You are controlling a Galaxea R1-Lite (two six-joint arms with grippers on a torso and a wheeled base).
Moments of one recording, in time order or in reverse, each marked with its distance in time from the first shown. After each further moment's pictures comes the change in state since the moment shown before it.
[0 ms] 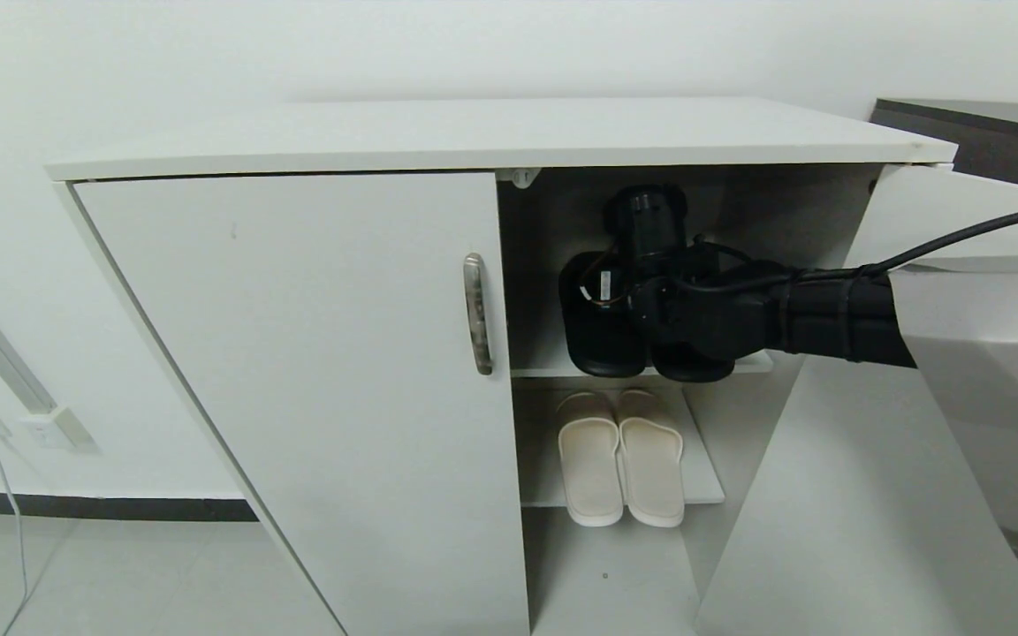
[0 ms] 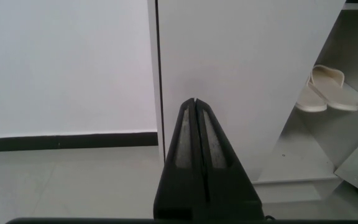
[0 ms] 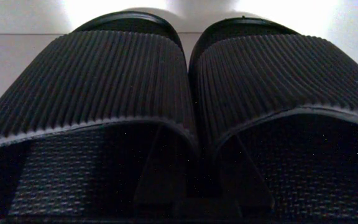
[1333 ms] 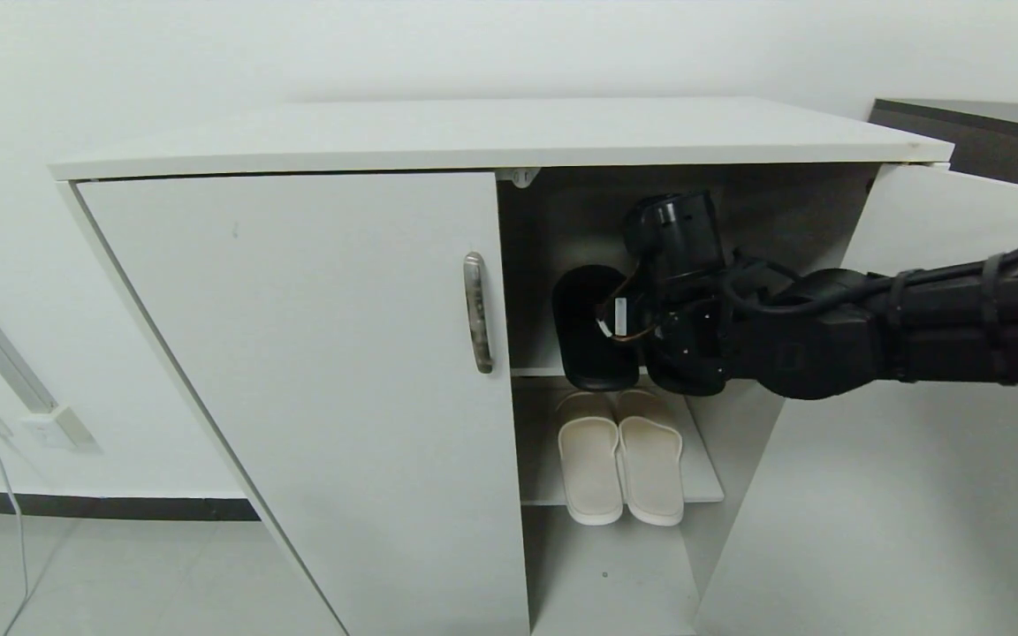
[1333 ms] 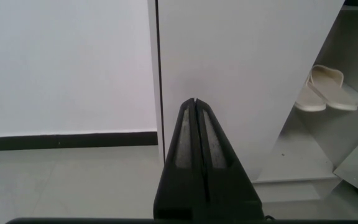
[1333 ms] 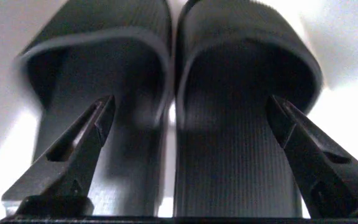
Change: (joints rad) left arm 0.000 0.000 0.001 0.000 0.001 -0.002; right arm 0.086 -0.255 0.399 -0.035 0.001 0.061
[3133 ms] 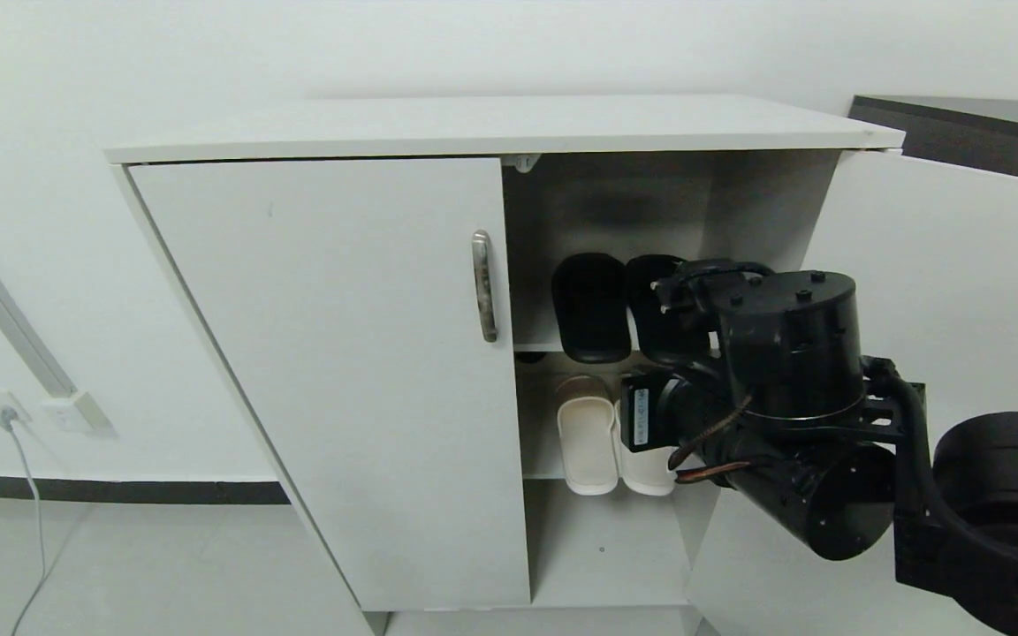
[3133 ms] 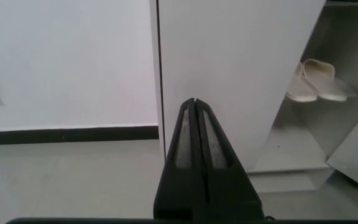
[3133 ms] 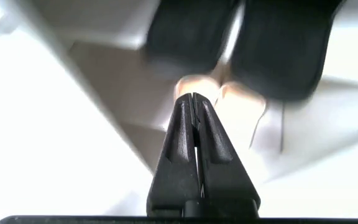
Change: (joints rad) left arm 0.000 0.000 0.000 0.000 -0.001 0.003; right arm 0.168 -0.293 0.586 -0.384 0.110 -0.011
